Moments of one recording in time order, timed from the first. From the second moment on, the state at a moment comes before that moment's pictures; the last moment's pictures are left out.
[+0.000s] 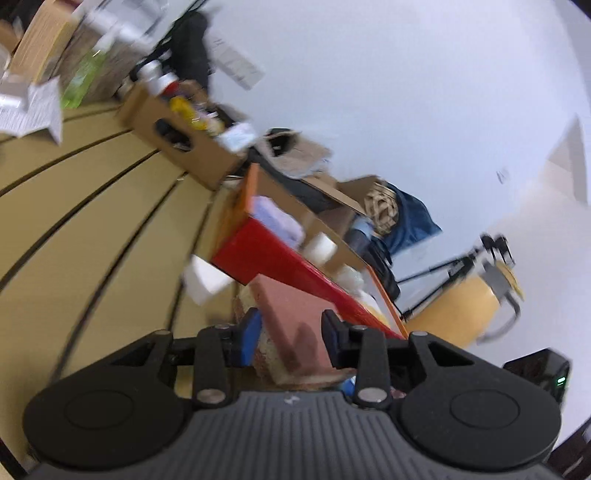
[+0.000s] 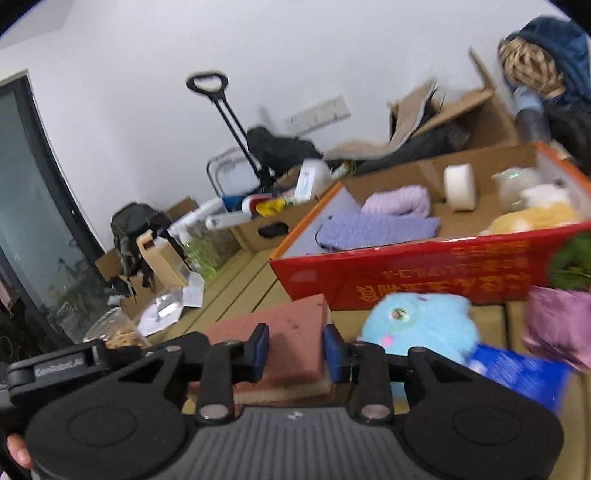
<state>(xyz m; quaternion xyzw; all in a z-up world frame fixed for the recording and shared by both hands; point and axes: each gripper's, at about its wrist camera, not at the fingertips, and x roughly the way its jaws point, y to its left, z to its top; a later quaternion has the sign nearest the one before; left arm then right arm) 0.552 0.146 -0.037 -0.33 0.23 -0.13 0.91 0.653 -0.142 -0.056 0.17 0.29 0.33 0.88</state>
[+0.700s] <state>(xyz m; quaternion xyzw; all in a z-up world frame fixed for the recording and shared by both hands) 0.631 0.028 0.027 -0.26 0.26 -0.22 0.90 0.644 -0.280 -0.018 0.24 0.22 0.24 0.91</state>
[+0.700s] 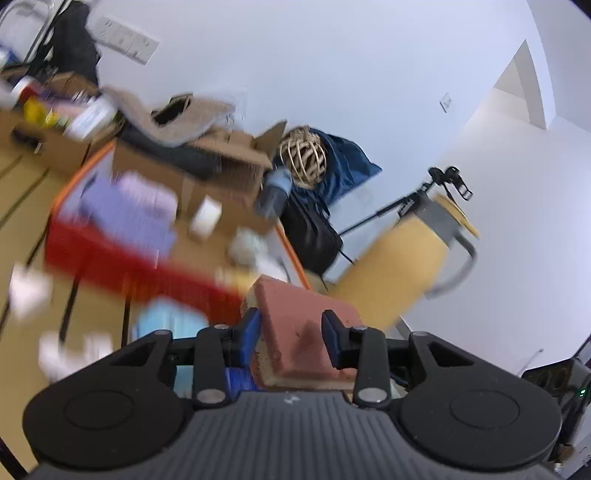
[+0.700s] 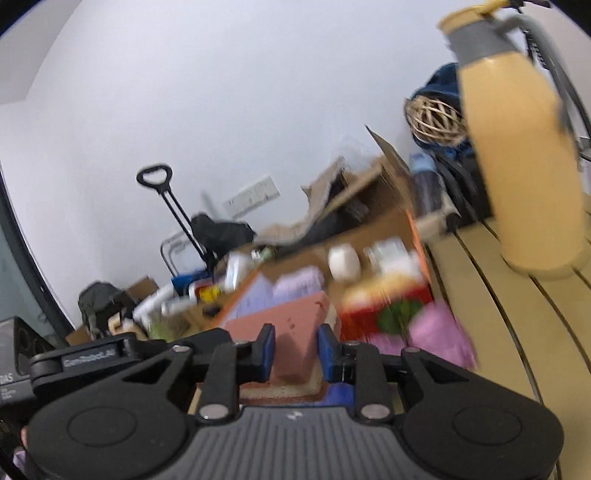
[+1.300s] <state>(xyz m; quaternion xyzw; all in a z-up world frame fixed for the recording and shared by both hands) 0.842 0.001 -0.019 -0.14 0.40 -0.15 0.90 0.879 -0.211 -0.075 0.08 0.36 0.15 0.92</state>
